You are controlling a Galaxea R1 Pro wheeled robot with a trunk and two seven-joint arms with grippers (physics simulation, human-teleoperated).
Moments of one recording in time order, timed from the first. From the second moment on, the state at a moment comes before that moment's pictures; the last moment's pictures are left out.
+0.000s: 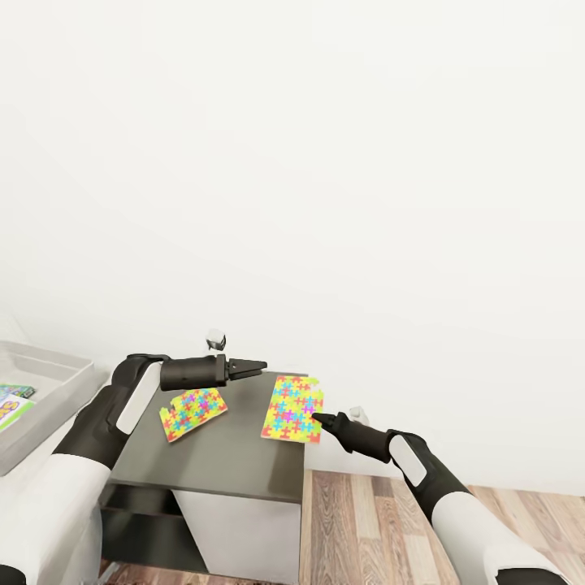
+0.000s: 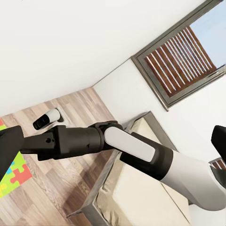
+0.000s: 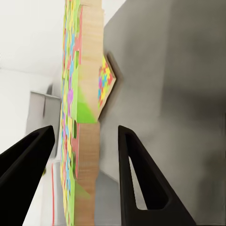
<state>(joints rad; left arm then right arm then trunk) -0.78 0.18 -0.17 -1.12 0.54 1.04 -1.07 -0.71 0.01 0.02 -0.50 -0.68 0.64 0.61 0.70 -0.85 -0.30</state>
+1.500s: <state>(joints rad) -0.78 0.18 -0.17 -1.12 0.54 1.04 -1.07 -0.71 0.01 0.02 -0.50 -0.68 0.60 0.60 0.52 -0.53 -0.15</state>
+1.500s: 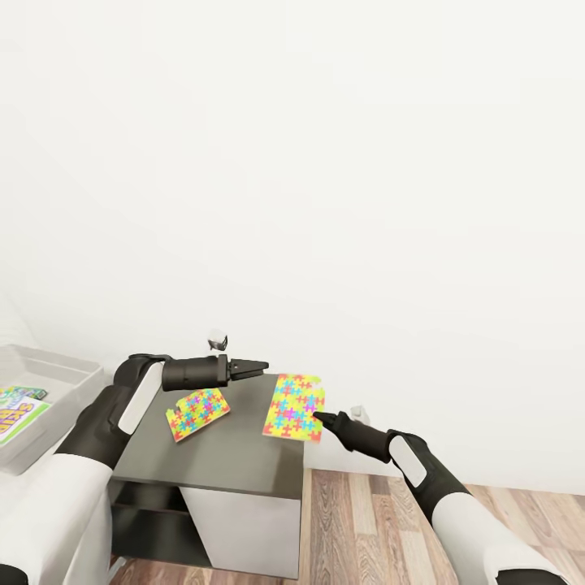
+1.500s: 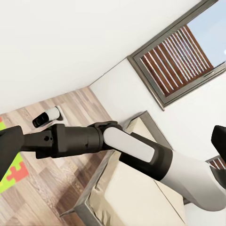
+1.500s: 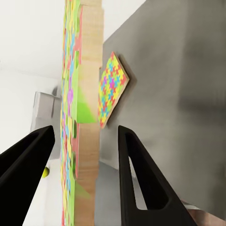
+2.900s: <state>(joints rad) -0.78 0.18 -0.17 -1.12 0.54 1.04 -1.07 -0.70 0.01 0.02 -0.50 -0.68 0.59 0.61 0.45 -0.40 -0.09</state>
